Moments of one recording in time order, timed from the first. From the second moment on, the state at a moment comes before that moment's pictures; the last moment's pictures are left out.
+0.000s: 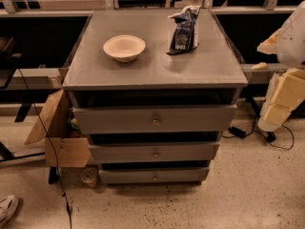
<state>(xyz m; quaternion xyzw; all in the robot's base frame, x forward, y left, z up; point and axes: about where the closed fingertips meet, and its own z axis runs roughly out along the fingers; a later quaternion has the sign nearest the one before) 0.438 -0.217 0.976 -0.60 0.78 -0.03 0.16</state>
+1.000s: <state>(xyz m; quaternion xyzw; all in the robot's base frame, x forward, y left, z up) 0.426 -0.217 0.891 -0.61 0.77 -0.03 0.19</state>
